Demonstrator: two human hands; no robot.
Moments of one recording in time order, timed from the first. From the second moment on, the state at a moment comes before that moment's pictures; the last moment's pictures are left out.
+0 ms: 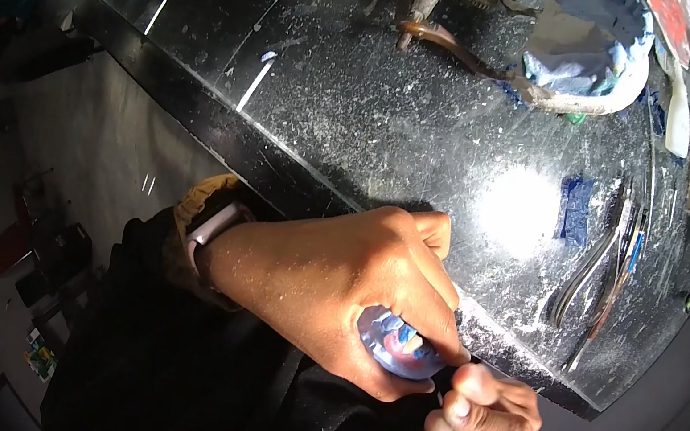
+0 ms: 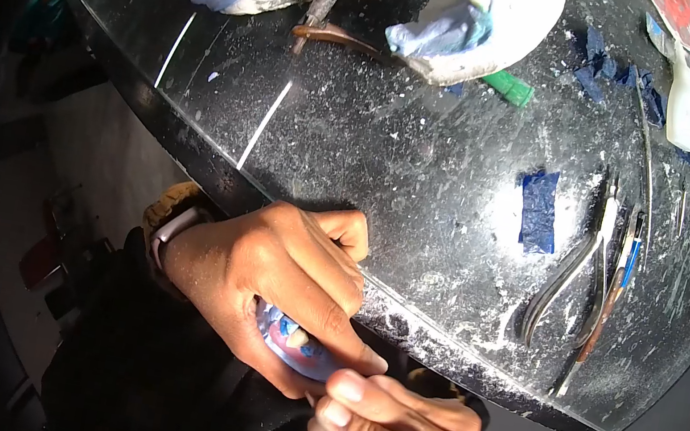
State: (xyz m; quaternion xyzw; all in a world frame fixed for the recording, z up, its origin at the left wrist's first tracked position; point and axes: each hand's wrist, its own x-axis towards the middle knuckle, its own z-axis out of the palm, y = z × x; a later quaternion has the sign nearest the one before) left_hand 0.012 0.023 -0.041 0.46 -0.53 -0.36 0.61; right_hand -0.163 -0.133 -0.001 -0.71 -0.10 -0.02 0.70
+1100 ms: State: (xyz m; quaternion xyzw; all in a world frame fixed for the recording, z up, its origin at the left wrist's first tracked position) left_hand 0.012 0.023 -0.048 0.44 -0.50 -0.36 0.65; right_hand -0.140 -0.107 0.020 -0.81 -0.02 0.01 0.59
